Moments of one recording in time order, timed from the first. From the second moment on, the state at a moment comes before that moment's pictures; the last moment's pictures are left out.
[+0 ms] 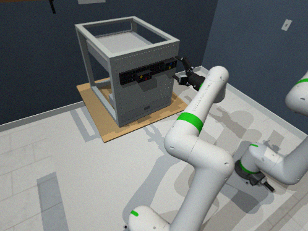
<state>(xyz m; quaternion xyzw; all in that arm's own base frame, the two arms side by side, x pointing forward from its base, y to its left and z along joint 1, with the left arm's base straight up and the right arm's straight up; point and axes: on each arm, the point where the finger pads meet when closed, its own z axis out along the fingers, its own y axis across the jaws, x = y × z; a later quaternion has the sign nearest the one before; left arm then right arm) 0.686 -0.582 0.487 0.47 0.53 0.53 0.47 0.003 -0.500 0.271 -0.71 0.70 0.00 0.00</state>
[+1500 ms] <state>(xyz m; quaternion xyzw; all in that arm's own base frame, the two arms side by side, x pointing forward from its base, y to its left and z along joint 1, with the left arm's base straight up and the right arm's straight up) 0.651 -0.500 0.477 0.47 0.53 0.53 0.47 0.003 -0.500 0.271 -0.71 0.70 0.00 0.00</state>
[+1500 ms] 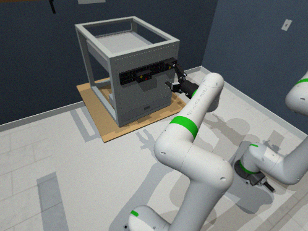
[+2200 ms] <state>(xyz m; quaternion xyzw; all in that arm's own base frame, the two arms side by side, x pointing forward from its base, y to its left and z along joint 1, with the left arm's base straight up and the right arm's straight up) 0.605 -0.397 0.464 0.47 0.53 0.53 0.47 0.003 -0.500 0.271 -0.71 0.70 0.00 0.00</state>
